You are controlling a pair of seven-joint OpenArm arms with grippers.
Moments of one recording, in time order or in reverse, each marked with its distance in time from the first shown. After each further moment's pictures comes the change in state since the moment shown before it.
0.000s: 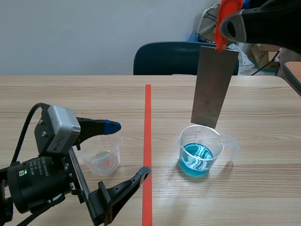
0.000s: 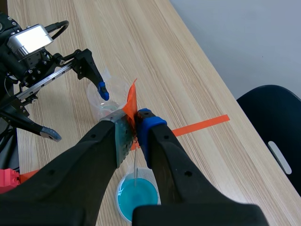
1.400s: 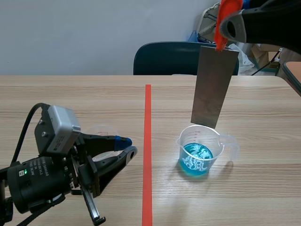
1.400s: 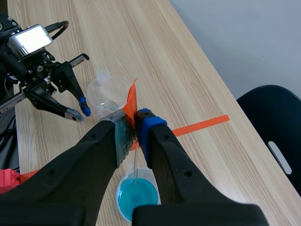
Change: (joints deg) left arm 0.0 0.0 0.0 0.0 0.0 0.0 0.0; right arm 0.0 0.0 0.0 0.0 0.0 0.0 0.0
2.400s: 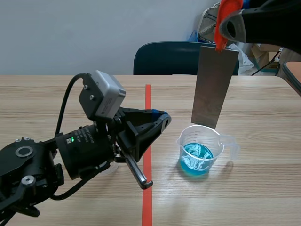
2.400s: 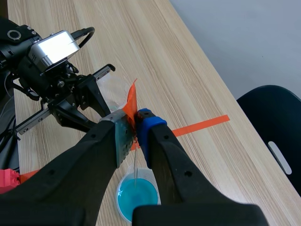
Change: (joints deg) left arm -9.0 11.3 3.1 -0.5 0.0 0.0 7.3; right arm 0.0 0.0 0.0 0.0 0.0 0.0 0.0
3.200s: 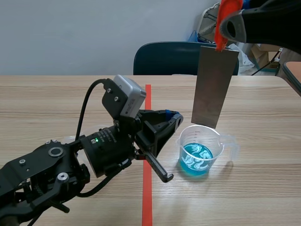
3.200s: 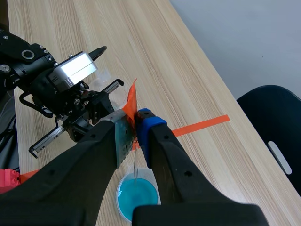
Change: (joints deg) left arm -3.1 6.4 2.2 -7.2 0.0 2.1 -0.8; right arm 0.0 0.0 0.0 0.0 0.0 0.0 0.0
